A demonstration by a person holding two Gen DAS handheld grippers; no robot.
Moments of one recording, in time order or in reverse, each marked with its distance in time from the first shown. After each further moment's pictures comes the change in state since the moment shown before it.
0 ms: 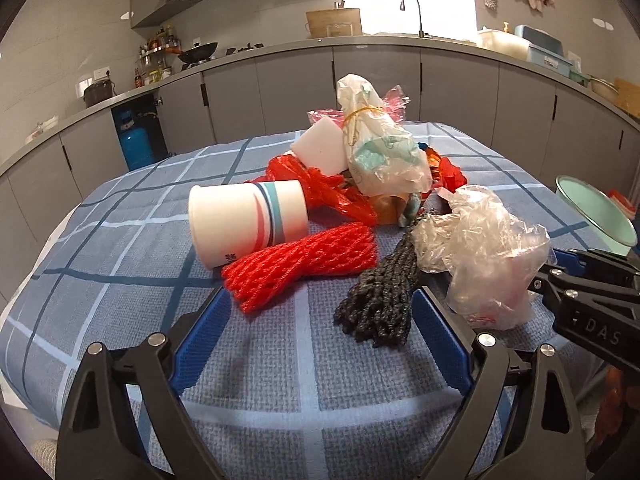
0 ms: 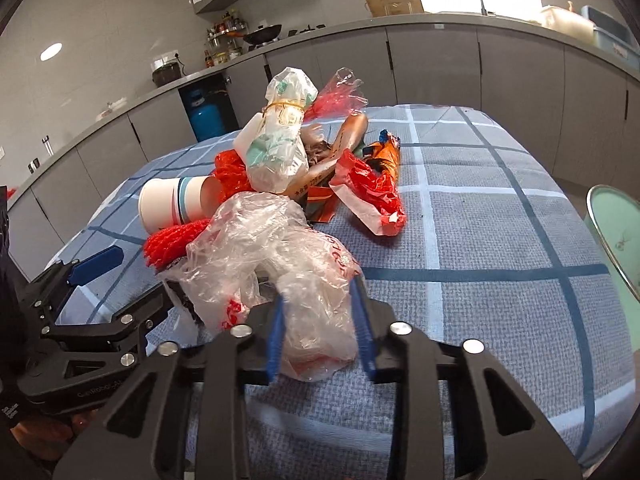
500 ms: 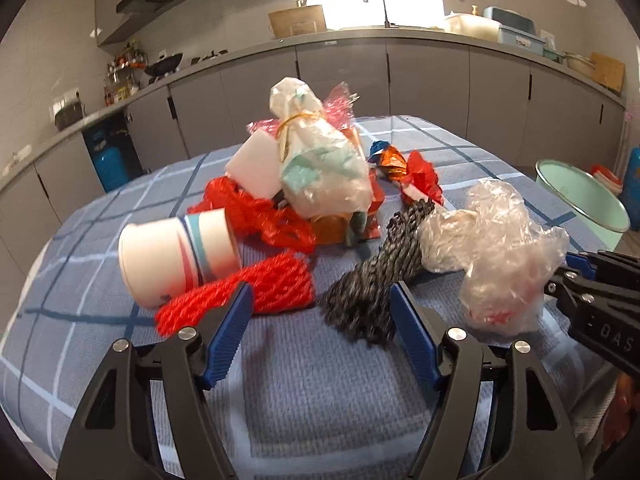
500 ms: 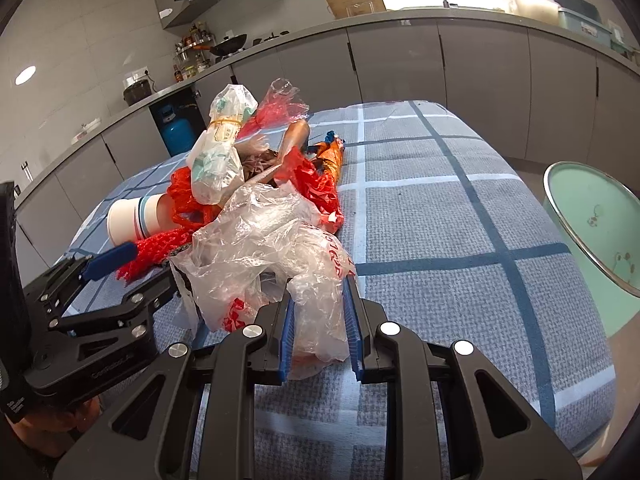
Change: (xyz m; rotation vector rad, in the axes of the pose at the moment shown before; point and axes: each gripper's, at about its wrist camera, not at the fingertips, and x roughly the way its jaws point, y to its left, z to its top) left arm 0.023 -0.043 0.022 0.103 0.008 -0.059; right arm -0.016 -0.039 -0.005 0.084 -0.016 -0.076
